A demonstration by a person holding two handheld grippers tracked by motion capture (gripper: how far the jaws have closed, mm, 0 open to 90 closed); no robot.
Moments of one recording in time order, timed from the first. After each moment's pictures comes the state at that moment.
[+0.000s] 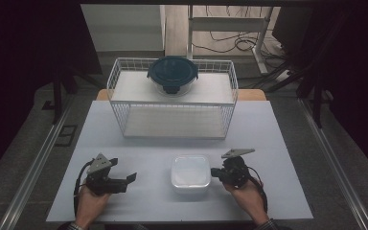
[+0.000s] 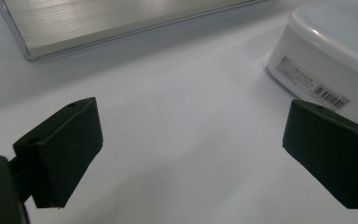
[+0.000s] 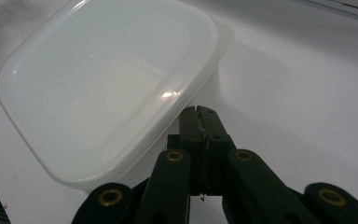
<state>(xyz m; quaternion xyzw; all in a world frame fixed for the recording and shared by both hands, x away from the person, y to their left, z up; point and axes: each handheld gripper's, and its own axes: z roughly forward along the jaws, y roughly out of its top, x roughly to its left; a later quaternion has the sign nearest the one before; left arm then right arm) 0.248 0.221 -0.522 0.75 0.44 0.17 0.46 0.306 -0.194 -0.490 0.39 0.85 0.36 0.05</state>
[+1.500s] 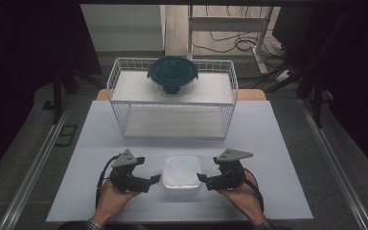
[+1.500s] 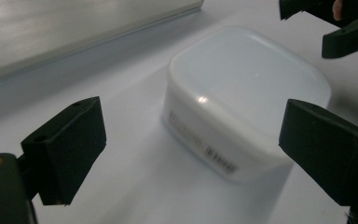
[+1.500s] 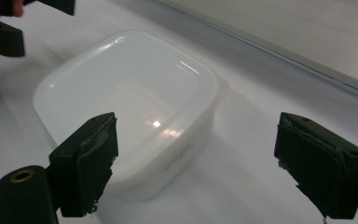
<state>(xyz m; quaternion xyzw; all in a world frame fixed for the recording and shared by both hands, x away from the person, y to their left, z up) 0.266 0.148 -0.496 0.79 0.37 0.10 0.48 0.291 -0.177 -0.473 0.33 0.84 0.42 0.11</state>
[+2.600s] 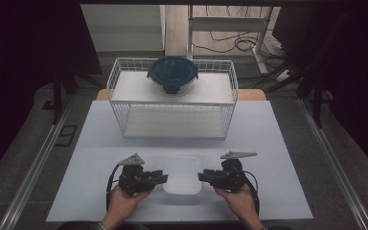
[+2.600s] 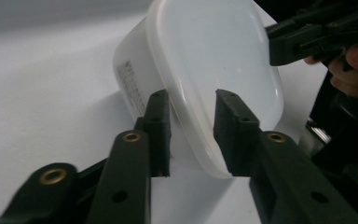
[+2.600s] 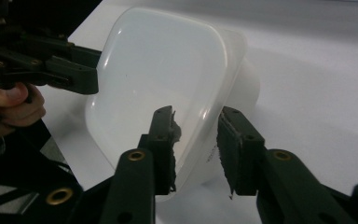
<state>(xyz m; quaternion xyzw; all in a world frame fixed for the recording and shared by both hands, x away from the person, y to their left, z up) 0.254 0.138 -0.501 0.75 0.43 -0.01 0.49 0.285 -0.183 -0.476 0.43 0.79 0.44 -0.03</state>
